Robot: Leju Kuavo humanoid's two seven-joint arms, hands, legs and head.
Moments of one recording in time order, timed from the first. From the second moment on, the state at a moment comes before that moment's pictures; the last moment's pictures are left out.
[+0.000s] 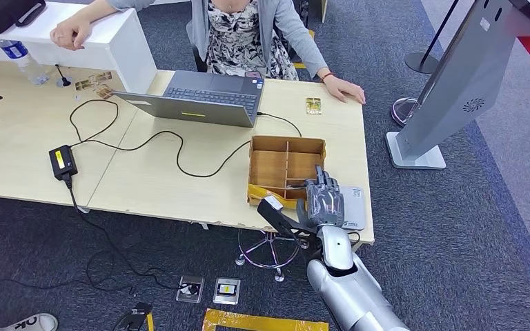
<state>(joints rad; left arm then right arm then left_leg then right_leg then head) -0.25 0.19 -1.31 -0.17 1.07 0.14 0.03 -0.54 0.14 0.70 -0.58 1.01 -0.33 0.07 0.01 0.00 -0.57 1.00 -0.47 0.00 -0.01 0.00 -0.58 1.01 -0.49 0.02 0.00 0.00</state>
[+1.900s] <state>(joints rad) -0.26 0.19 -1.31 -0.17 1.04 0.13 0.03 -0.66 0.12 0.67 -0.56 0.98 -0.31 0.04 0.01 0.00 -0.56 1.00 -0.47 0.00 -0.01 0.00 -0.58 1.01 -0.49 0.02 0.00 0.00</state>
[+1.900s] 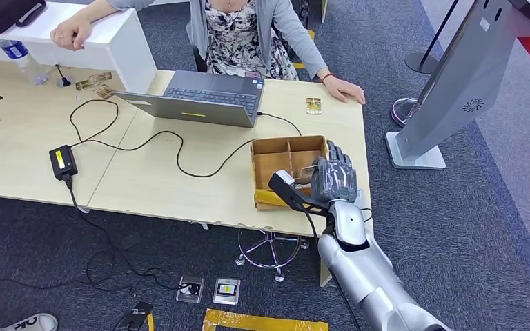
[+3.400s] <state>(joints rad) -0.28 0.20 -1.31 -0.17 1.03 0.13 0.06 -0.93 0.12 0.62 -0.49 1.02 -0.24 0.08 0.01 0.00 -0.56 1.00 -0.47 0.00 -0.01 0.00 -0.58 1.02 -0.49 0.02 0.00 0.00</state>
